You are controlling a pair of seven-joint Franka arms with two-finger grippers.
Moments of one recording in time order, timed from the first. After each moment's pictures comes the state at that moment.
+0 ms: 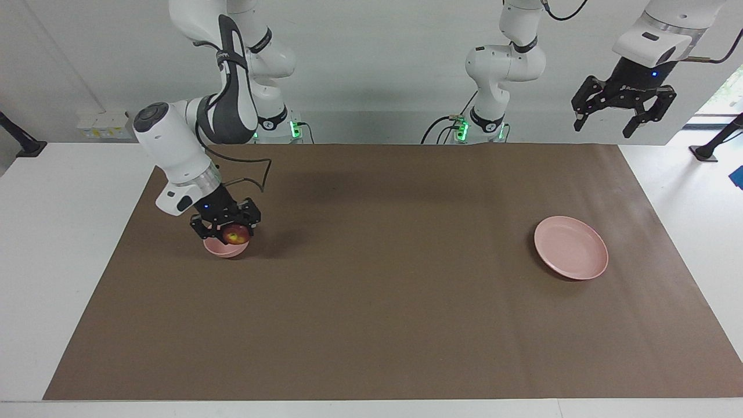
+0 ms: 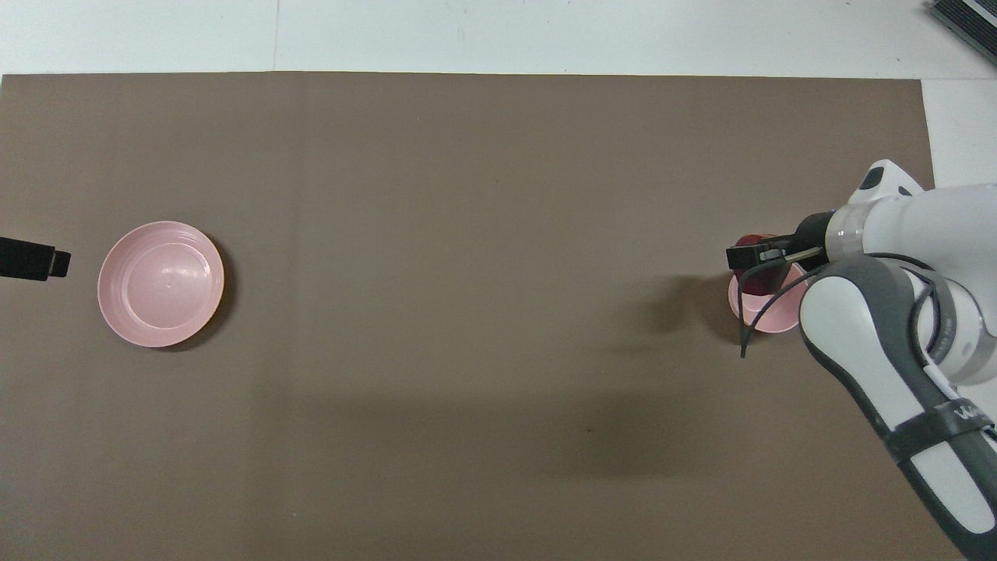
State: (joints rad) left arm -0.12 -0.05 0.06 -1.44 -0.02 1.47 0.19; right arm -0.08 0.08 0.05 -2.08 0.23 2.29 -0.38
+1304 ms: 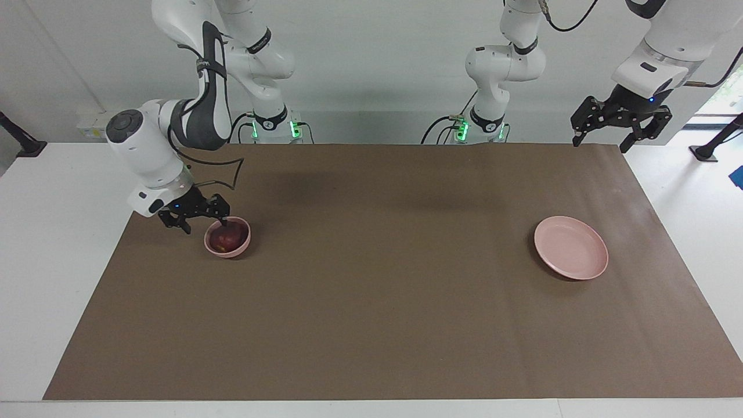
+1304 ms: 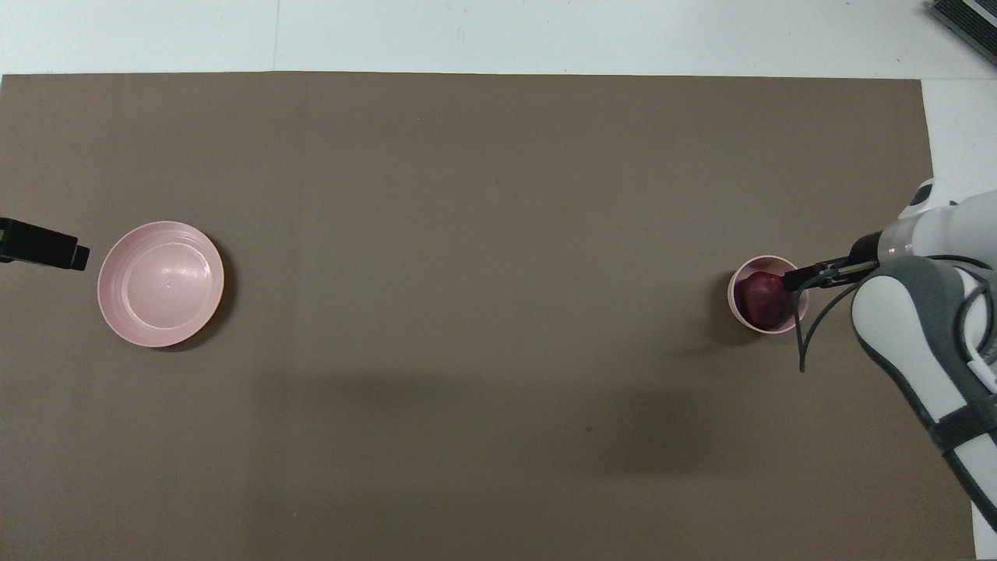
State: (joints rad) left arm -0.10 0.01 0.05 -1.43 -0.02 1.46 0.19; right arm -0.18 0.10 0.04 -1.98 0.01 2.08 -0.26
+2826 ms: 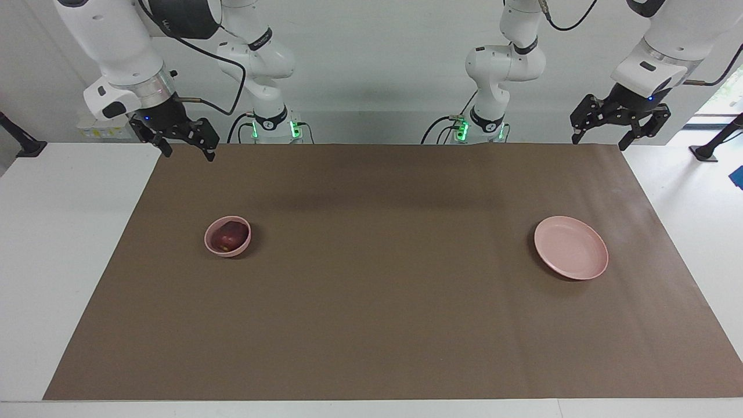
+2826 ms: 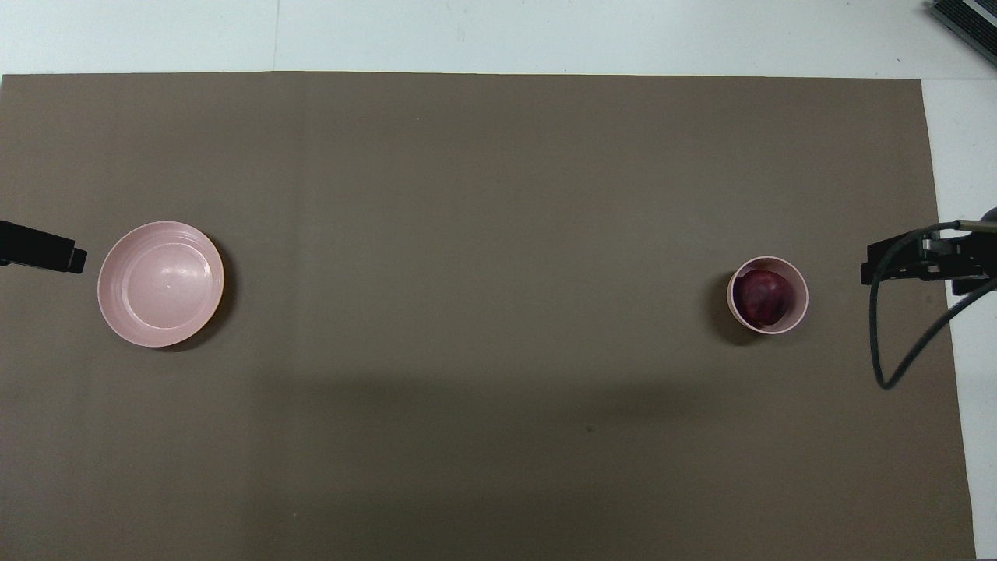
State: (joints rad) left arm -0.10 0.01 0.05 -1.44 -0.02 1.43 0.19; right arm -0.12 0.01 0.09 -1.57 0.00 1.51 0.11
